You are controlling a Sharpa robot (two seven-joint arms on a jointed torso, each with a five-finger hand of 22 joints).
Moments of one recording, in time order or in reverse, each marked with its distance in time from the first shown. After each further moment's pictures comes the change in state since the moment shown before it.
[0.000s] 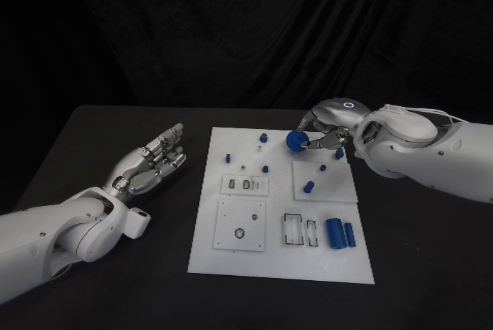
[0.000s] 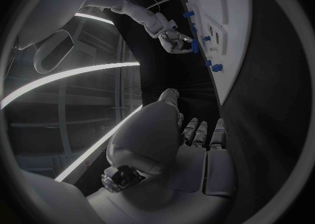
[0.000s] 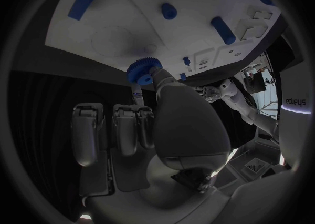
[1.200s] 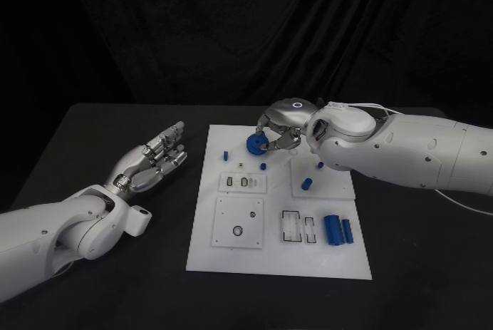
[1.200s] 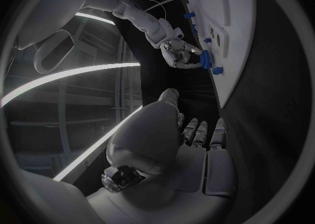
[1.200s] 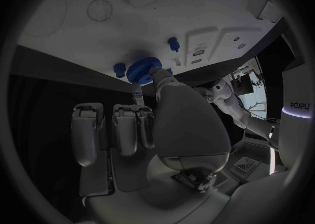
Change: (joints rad) left arm 0.000 0.022 0.000 -0.012 0.000 0.006 0.000; left_hand 0.000 0.000 0.003 0.003 -0.008 0.004 0.011 0.000 0.001 -0.004 0.004 0.000 0.000 0.000 0.000 0.000 -0.001 0.000 0.000 0.000 0.000 0.000; right arm -0.017 0.238 0.002 -0.124 0.000 0.028 0.036; right_hand -0.001 -0.001 0.007 -0.006 0.004 0.002 0.002 0.029 0.000 0.000 0.000 0.000 0.001 0.000 0.000 0.000 0.000 0.000 0.000 0.000 0.008 0.000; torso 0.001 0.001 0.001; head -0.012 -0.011
